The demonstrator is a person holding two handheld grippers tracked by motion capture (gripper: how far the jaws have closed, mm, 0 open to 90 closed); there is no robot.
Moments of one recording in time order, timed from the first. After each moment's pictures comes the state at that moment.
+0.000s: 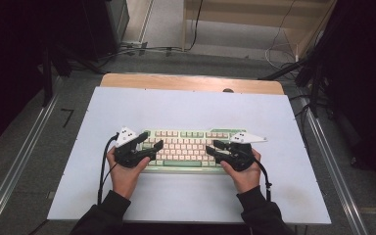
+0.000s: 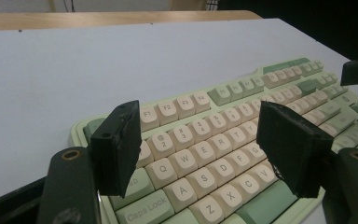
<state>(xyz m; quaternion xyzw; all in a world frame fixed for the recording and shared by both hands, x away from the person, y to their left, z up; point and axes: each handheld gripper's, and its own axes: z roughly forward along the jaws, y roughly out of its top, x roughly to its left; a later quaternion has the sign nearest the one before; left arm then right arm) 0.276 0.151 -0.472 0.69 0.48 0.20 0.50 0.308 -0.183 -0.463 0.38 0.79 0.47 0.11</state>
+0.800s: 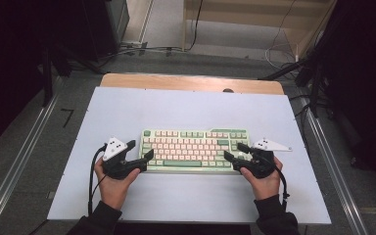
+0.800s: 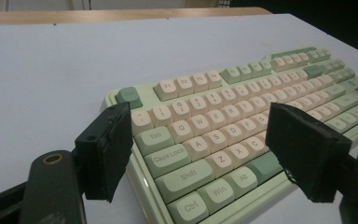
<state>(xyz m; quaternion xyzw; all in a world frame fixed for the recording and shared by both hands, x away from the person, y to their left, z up) 0.242 0.171 -0.474 0.68 0.49 0.23 0.49 0.293 -0.236 -0.466 0.43 0.76 0.47 0.13</state>
